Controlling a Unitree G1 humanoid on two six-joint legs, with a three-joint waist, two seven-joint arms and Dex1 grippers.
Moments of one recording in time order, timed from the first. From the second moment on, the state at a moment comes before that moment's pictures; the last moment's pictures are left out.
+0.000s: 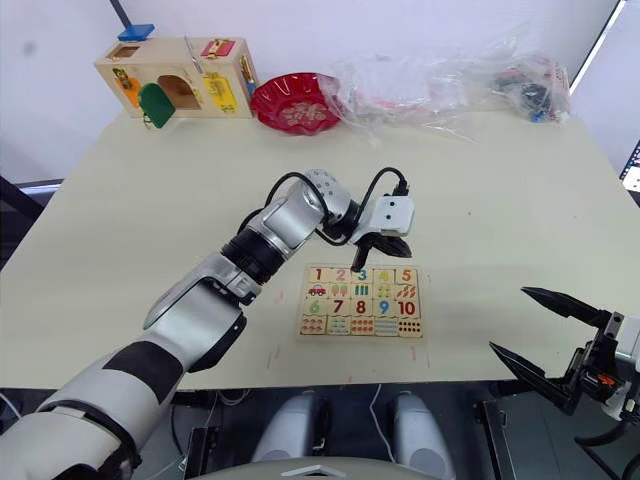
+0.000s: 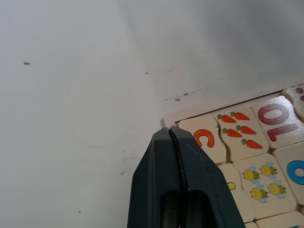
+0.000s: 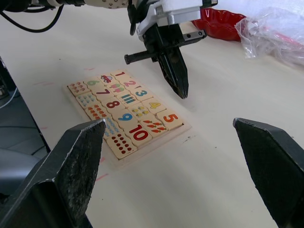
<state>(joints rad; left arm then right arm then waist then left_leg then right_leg) -1.13 0.19 -0.60 0.68 0.07 0.12 -1.24 0.57 -0.62 -0.63 -0.55 0.71 0.08 1.13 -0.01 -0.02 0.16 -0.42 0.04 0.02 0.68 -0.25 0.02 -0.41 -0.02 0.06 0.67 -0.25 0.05</state>
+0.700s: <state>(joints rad) -1.10 0.17 -0.60 0.76 0.18 0.04 -1.22 0.58 -0.62 -0.63 -0.57 0.71 0.08 1.13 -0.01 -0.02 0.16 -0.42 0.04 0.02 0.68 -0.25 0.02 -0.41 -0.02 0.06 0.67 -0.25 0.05</state>
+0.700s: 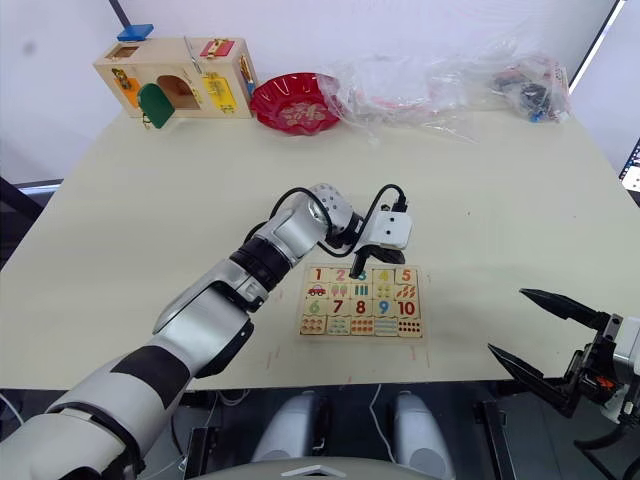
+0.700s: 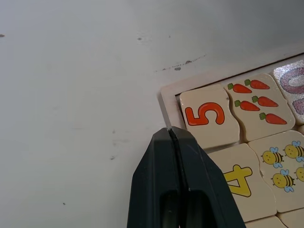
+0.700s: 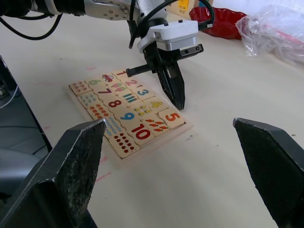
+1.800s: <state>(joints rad) -0.93 0.29 -0.25 0.47 -0.04 0.29 -1.22 0.54 -0.61 -0.56 -0.65 0.75 0.17 0.98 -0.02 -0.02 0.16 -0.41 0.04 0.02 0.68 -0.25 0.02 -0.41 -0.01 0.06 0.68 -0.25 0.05</state>
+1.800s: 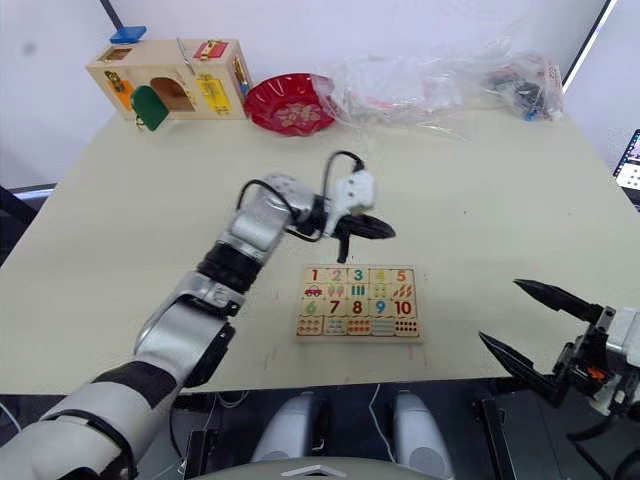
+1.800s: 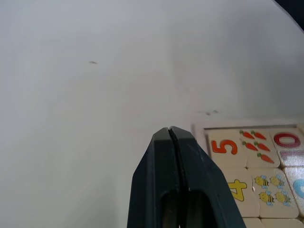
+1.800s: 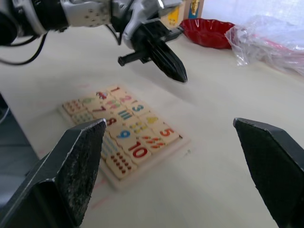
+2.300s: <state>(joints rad) -0.45 0.25 0.12 -0.01 -0.28 0.38 -0.76 -0.01 -0.51 -0.20 -0.43 0.66 0.27 0.76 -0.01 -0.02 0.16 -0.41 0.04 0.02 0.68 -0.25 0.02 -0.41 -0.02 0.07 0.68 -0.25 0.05</state>
